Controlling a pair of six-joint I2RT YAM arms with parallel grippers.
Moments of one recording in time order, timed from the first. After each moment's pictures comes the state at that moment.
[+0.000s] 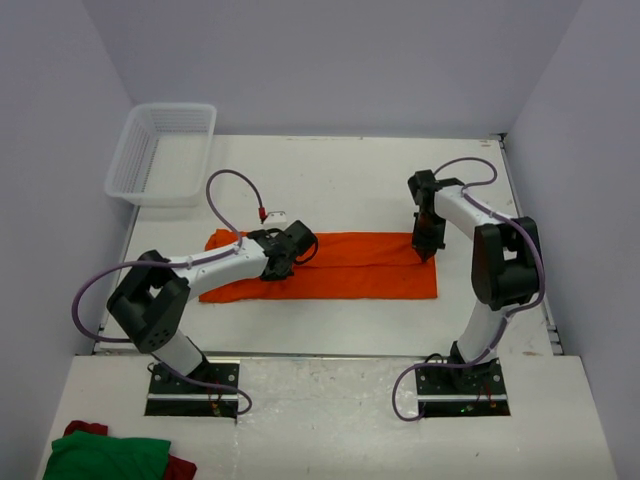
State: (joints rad) left arm -0.78 1.60 0.99 -0.70 -0.53 -0.88; right arm 0.21 1.83 1.28 -0.97 0.20 0.47
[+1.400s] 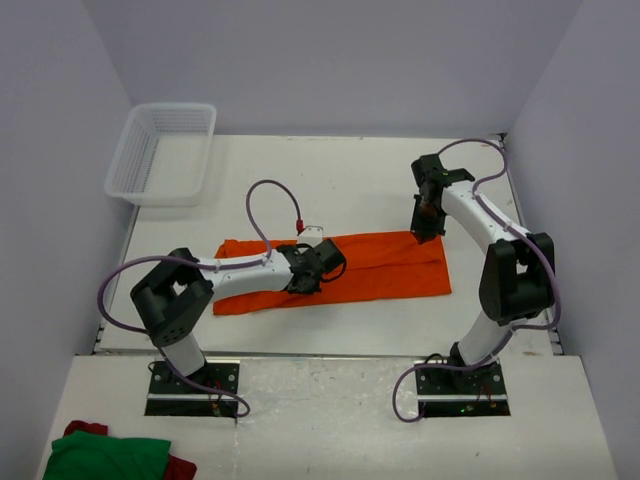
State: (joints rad) left arm -0.96 1.71 1.04 -0.59 -0.45 -0.85; right arm 0.22 1.71 1.35 -0.98 0.18 0.48
